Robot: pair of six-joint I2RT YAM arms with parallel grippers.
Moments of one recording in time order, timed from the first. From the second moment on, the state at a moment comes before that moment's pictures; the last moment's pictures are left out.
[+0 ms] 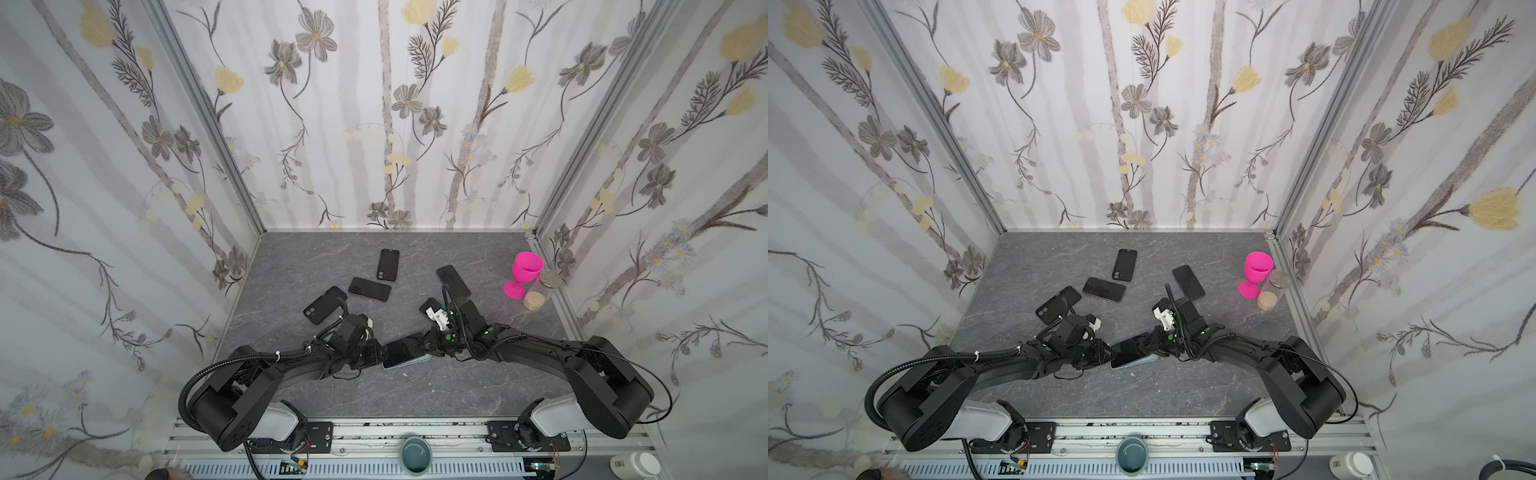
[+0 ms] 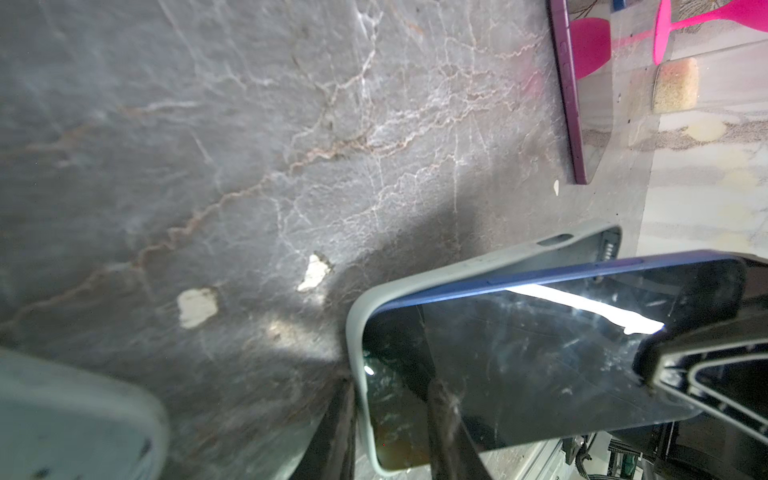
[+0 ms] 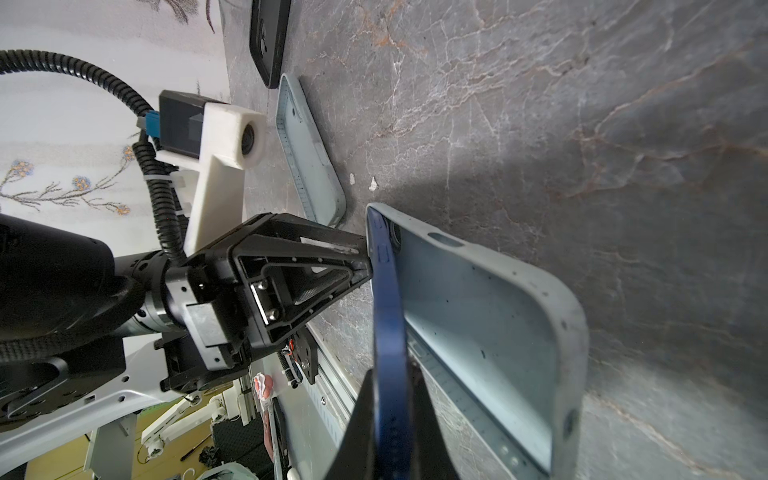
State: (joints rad) left arm -0.66 1.40 0.43 0.09 0.39 -0.87; right arm 0.66 1.46 0.62 0.00 -0.63 0.85
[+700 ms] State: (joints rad) left arm -0.66 1.40 0.42 0.09 0.36 -0.86; right arm 0.68 1.47 0.68 -0.17 -0.54 0.81
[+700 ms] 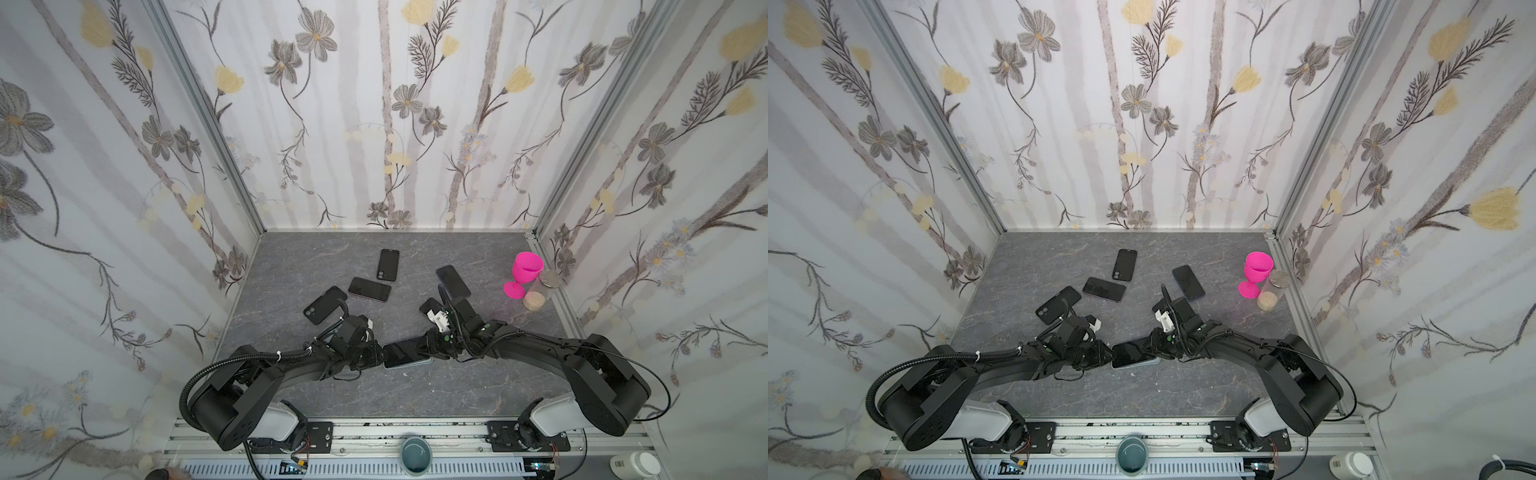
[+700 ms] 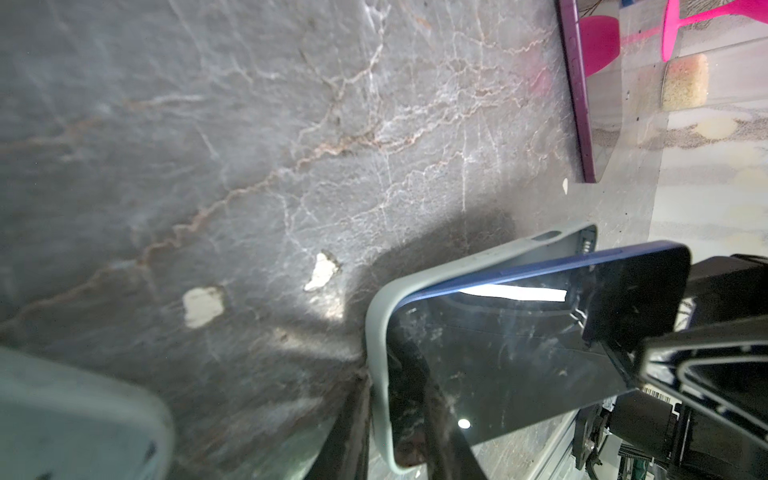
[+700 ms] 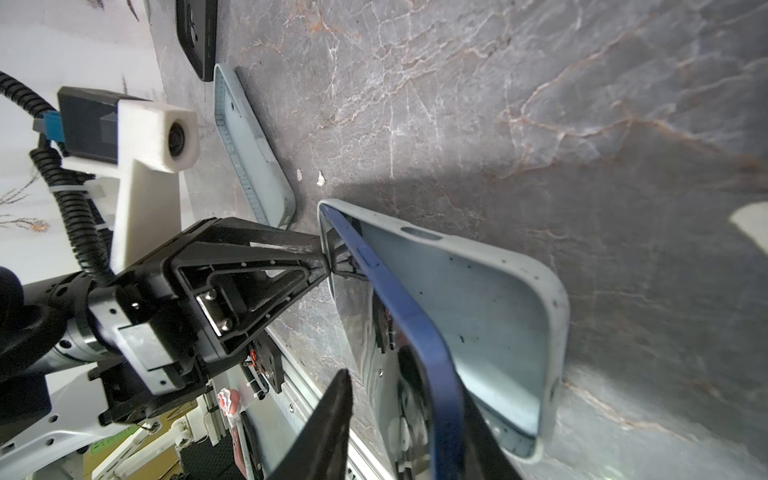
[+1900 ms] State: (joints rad) left arm -0.66 1.40 0.42 0.09 0.36 -0.84; right arm 0.69 1.40 0.72 -0.39 -0.41 0.72
